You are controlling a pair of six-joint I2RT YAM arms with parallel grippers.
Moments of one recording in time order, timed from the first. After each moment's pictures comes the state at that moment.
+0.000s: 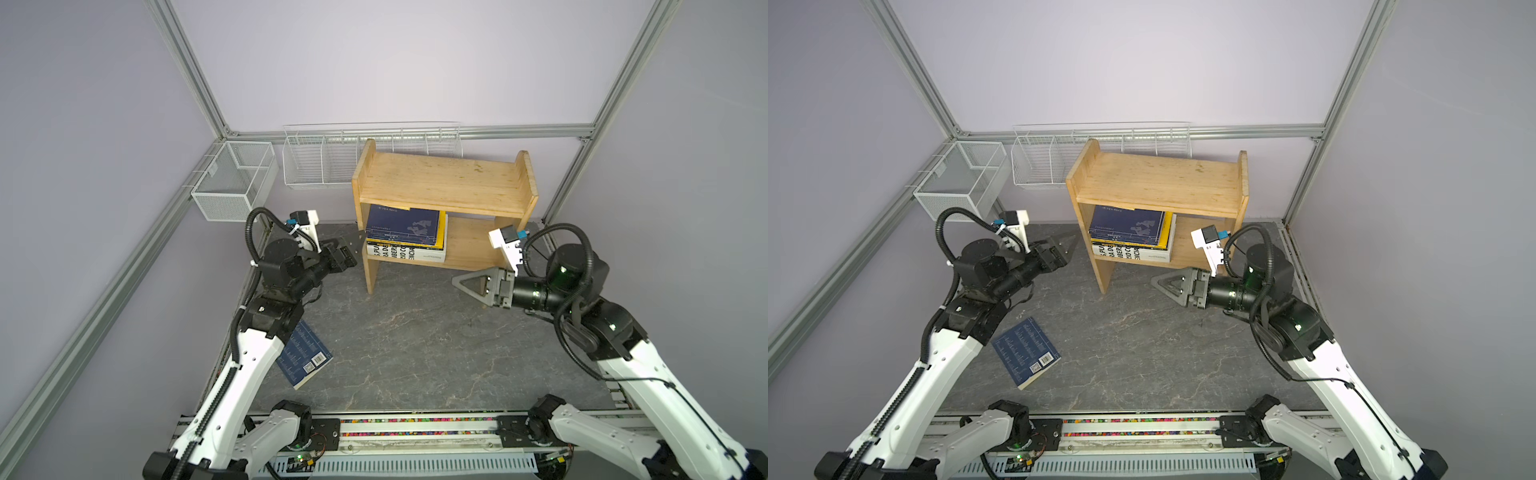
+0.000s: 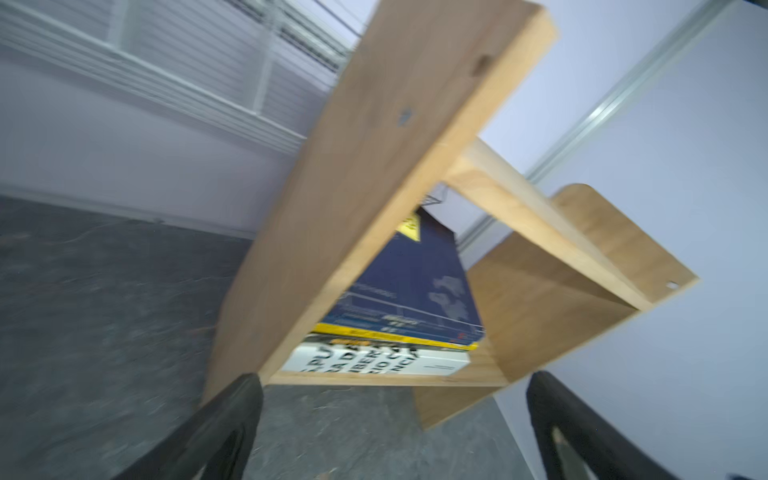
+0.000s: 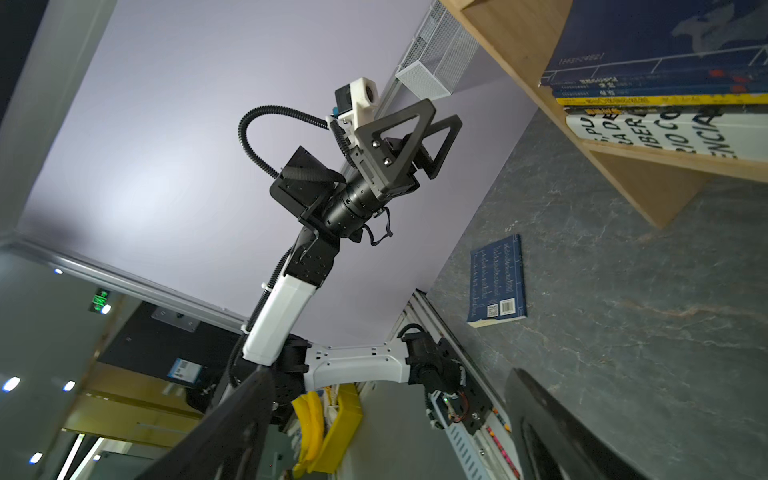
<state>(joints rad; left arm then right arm) -0.27 0.99 1.03 -0.19 0.27 -0.61 0.63 0.93 1.22 -0.46 -0.66 0.80</state>
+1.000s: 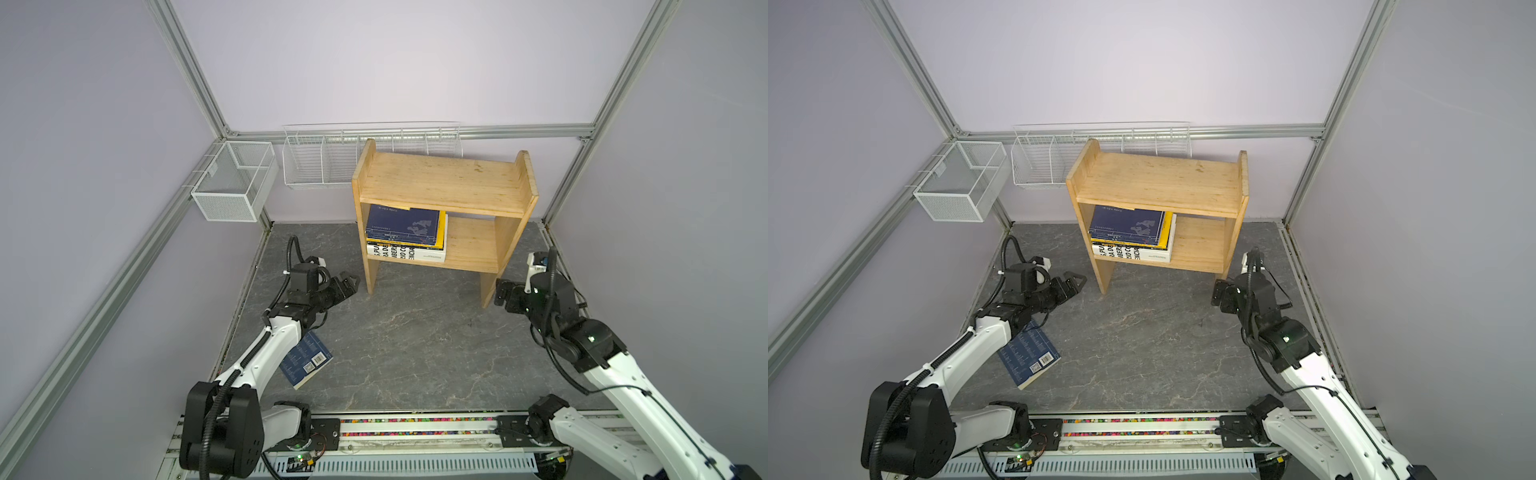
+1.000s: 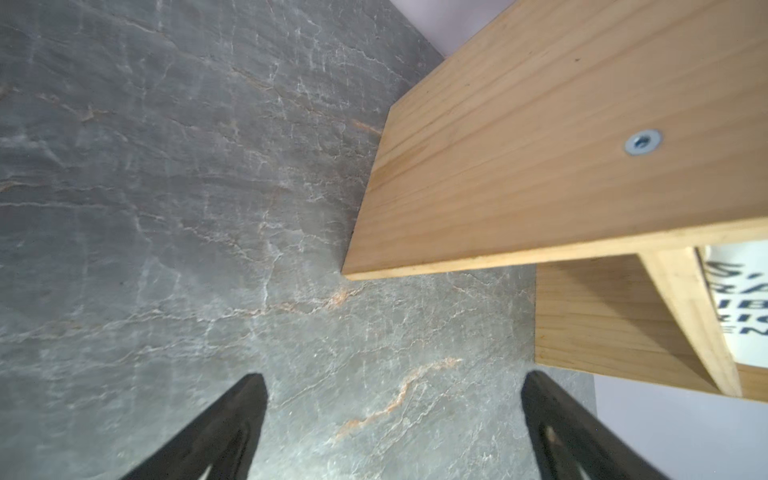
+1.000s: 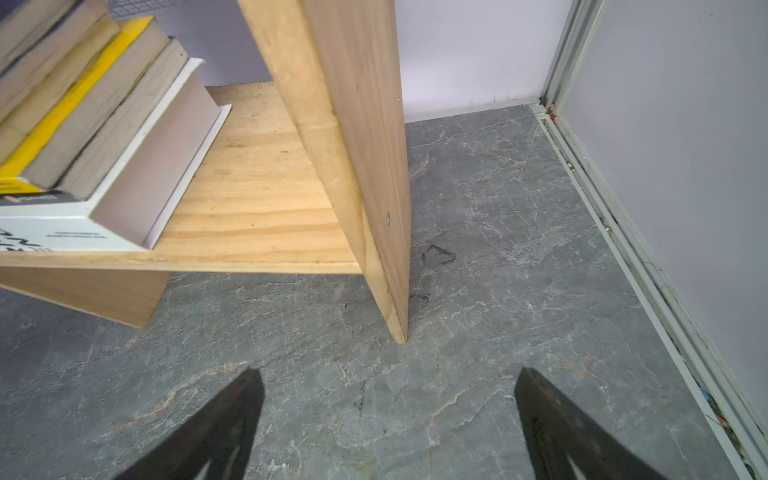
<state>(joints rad) -0.19 1.24 0.74 -0.13 0.34 -0.68 0.45 0.87 0.93 -0.62 0.37 0.38</state>
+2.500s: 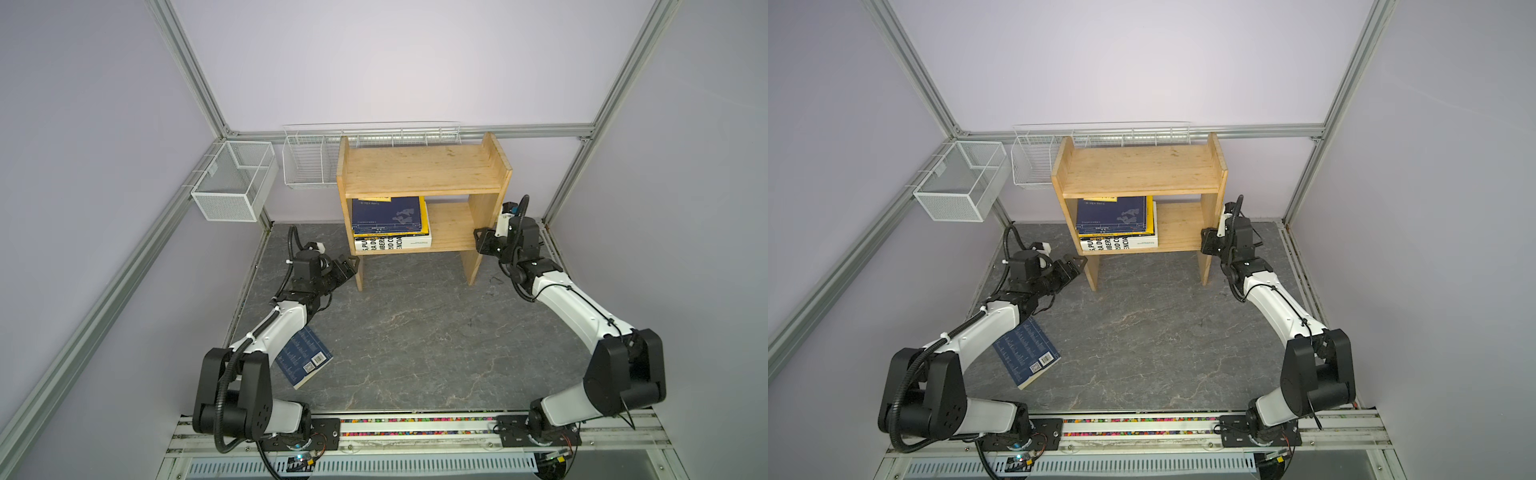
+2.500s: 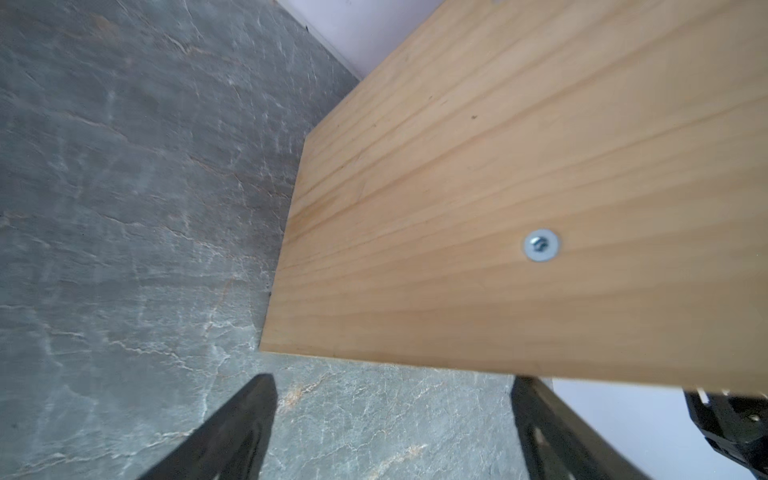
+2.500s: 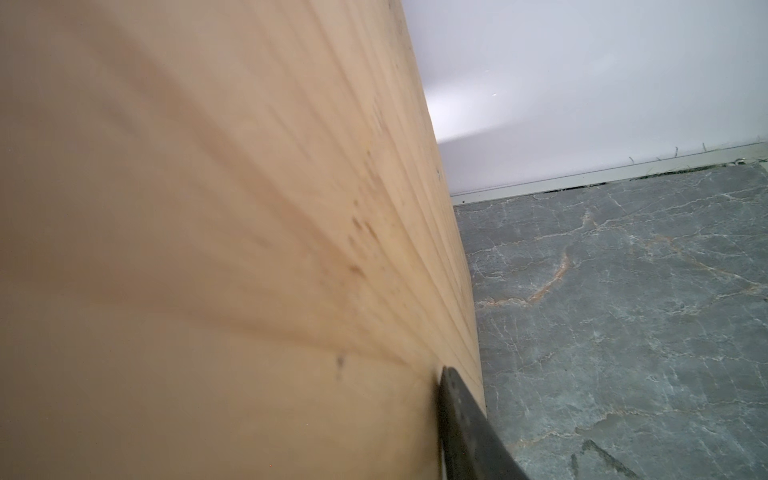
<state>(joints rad) -0.17 1.37 0.81 0.08 0.32 -0.77 0.24 1.51 1.16 -0.05 -0.08 0.37</state>
